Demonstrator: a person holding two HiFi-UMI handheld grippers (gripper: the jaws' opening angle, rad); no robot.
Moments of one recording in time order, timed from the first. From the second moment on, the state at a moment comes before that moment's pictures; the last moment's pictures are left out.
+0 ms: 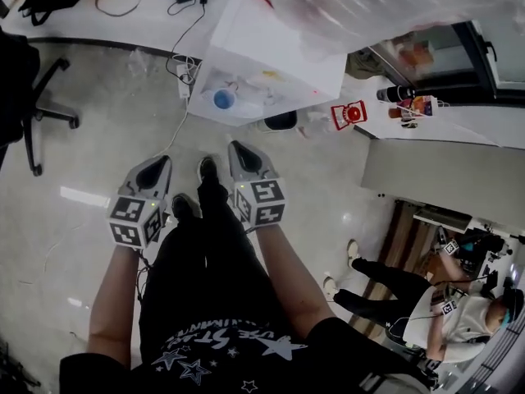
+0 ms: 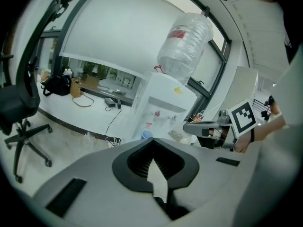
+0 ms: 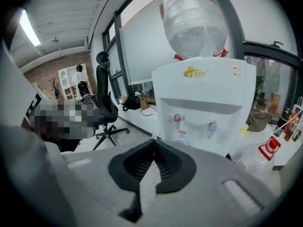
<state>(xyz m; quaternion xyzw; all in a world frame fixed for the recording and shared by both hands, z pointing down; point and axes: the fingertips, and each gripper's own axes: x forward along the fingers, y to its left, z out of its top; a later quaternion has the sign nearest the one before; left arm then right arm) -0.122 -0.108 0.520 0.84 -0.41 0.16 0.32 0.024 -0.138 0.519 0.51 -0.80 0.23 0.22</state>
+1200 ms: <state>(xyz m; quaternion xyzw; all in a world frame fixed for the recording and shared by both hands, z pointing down) -0.112 -0.181 0.626 0.82 -0.44 0.16 0.34 0.045 -0.252 0.647 0.53 -0.78 0.27 0.20</state>
